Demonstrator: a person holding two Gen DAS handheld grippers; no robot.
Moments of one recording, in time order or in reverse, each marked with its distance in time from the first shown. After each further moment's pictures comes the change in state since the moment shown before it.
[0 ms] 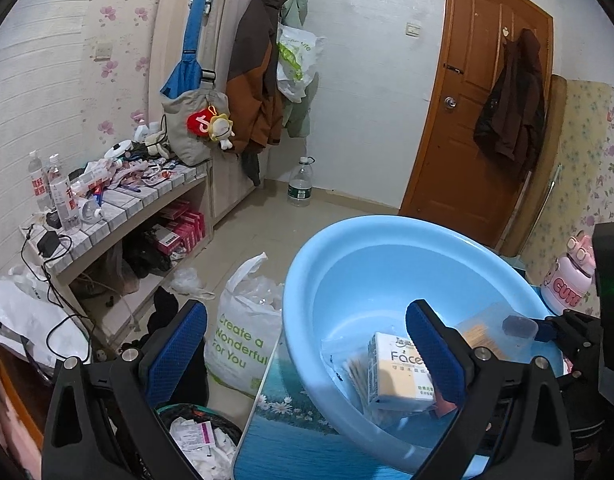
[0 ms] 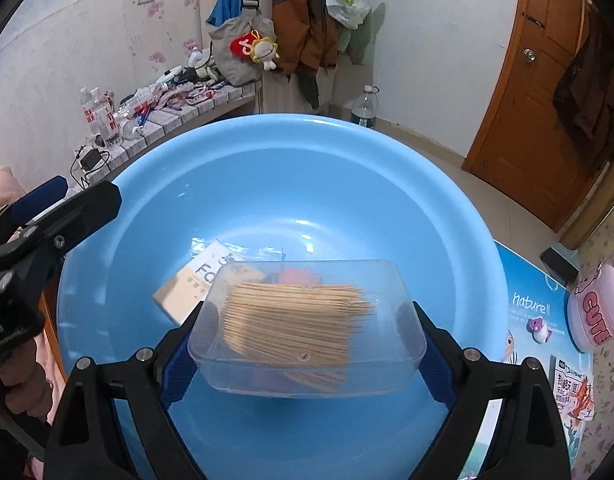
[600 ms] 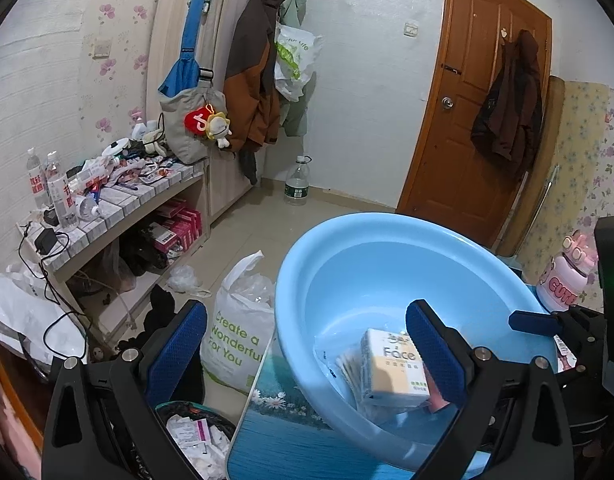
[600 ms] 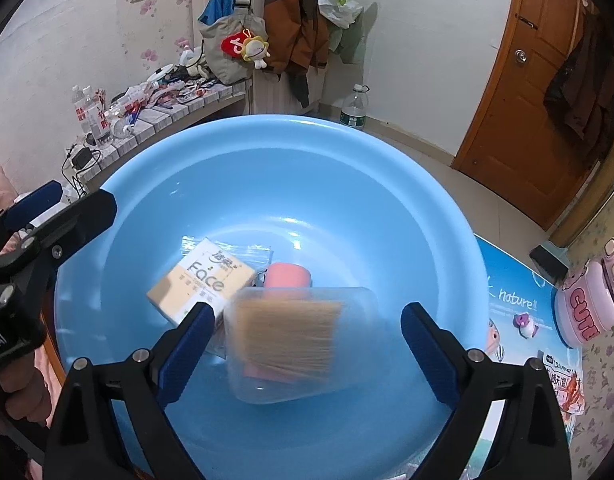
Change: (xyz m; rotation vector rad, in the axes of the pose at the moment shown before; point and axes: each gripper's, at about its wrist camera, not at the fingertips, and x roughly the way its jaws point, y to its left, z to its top) left arm -0.004 -0.002 -0.004 -0.006 0.002 -0.012; right arm -0.014 -0.007 -0.006 0.008 -0.004 -0.041
